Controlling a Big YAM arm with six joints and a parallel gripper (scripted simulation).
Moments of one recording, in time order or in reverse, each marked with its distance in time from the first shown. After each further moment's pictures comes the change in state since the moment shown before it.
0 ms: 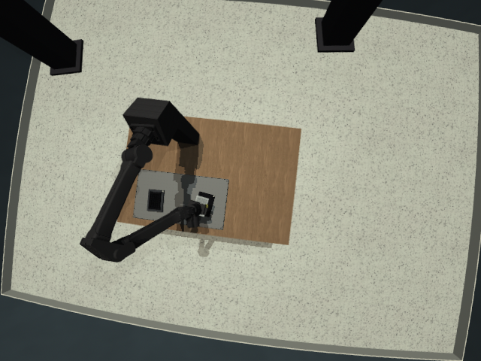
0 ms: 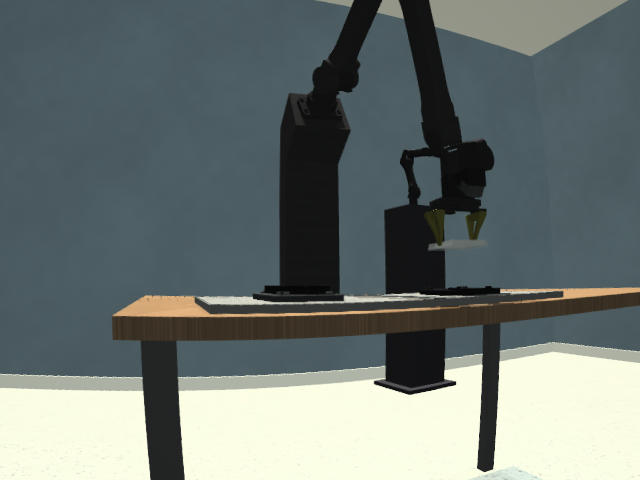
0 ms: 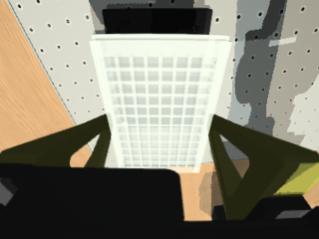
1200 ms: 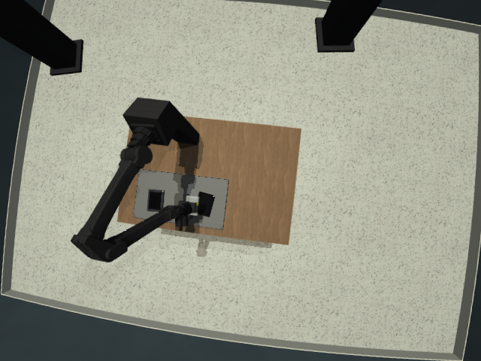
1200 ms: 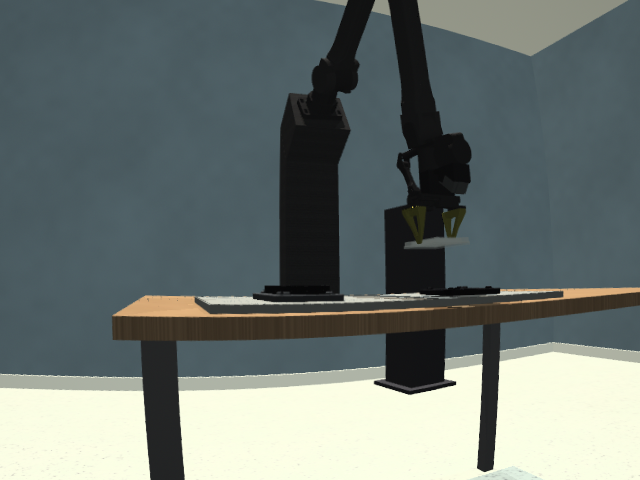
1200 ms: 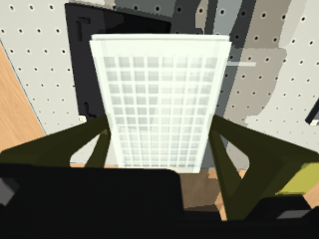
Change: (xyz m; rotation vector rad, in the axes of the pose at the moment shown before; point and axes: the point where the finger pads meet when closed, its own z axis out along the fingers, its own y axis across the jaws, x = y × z) arm -0.013 -0.057 -0.003 -0.016 -0.003 -0.177
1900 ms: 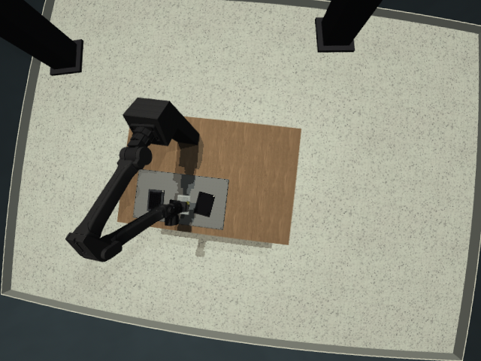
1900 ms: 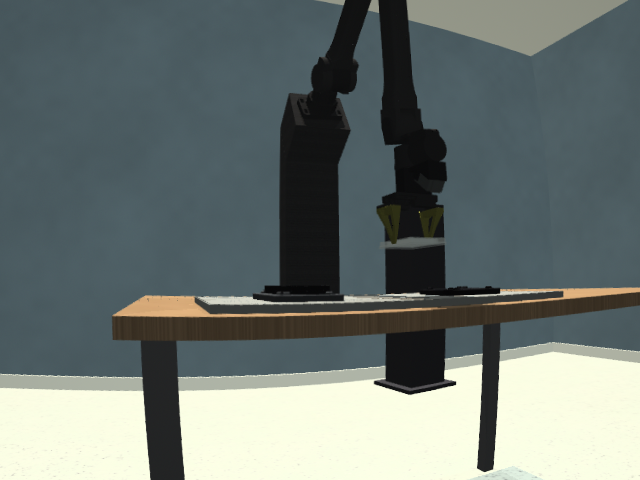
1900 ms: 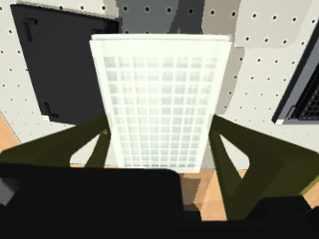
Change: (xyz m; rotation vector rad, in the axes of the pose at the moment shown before) arm 0.000 -0.061 0.001 0.006 0.005 -0.003
